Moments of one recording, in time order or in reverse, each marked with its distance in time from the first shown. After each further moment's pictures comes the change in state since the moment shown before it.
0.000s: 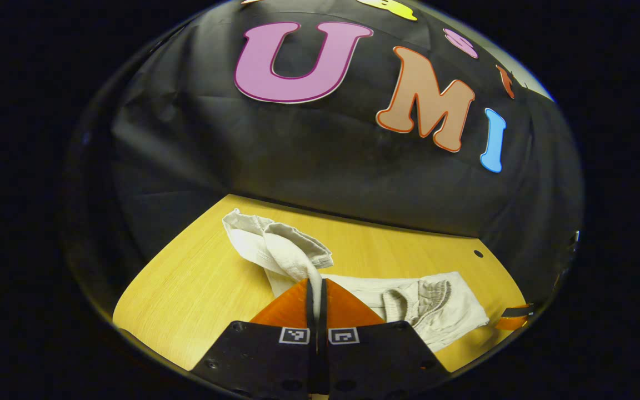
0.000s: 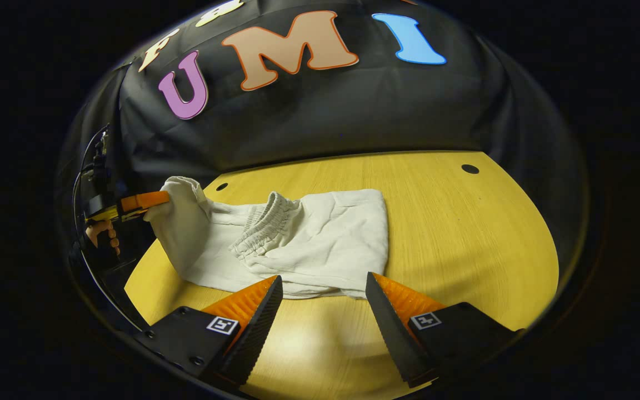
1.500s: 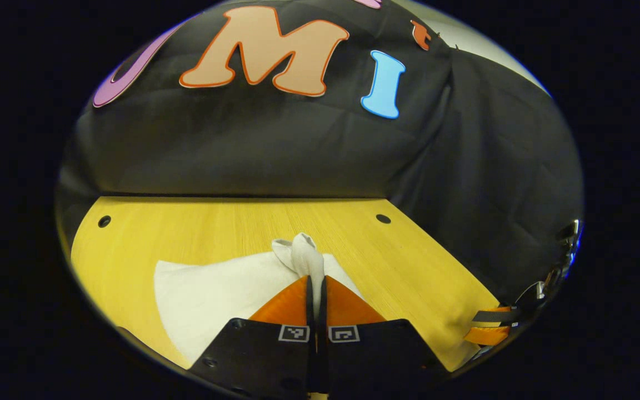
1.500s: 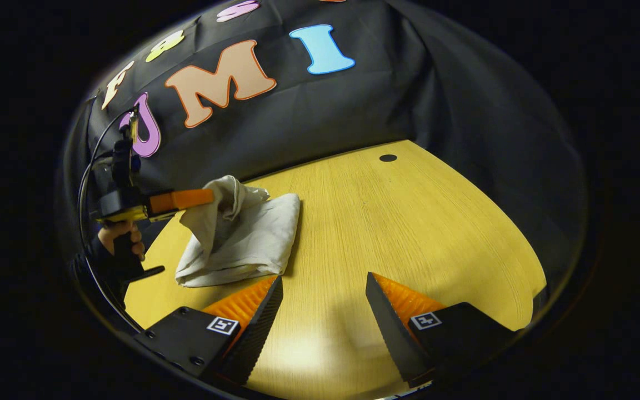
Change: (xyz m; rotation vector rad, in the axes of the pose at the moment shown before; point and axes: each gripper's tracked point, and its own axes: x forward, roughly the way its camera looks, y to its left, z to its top) left arm 0.050 -0.283 -0.091 0.162 0.204 -0.383; right arm -0.082 -0.125 -0.030 0.183 -0.075 -0.149
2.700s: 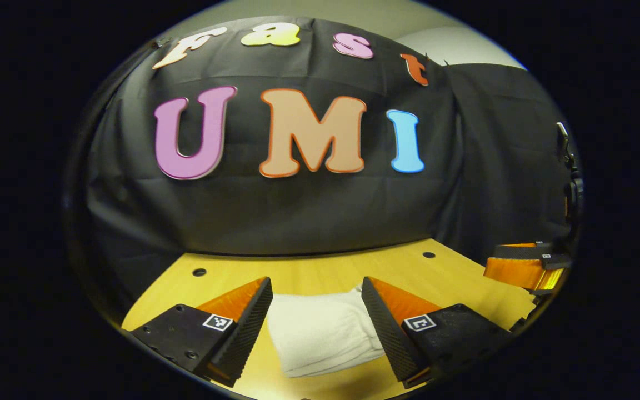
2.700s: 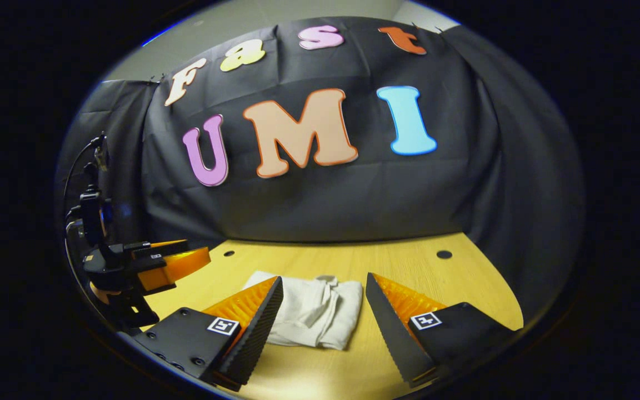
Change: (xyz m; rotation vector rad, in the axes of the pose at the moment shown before) left arm -0.194 0.071 0.078 0.162 -0.367 0.356; right arm -0.036 0.161 0.145 -0.236 -0.380 0.199
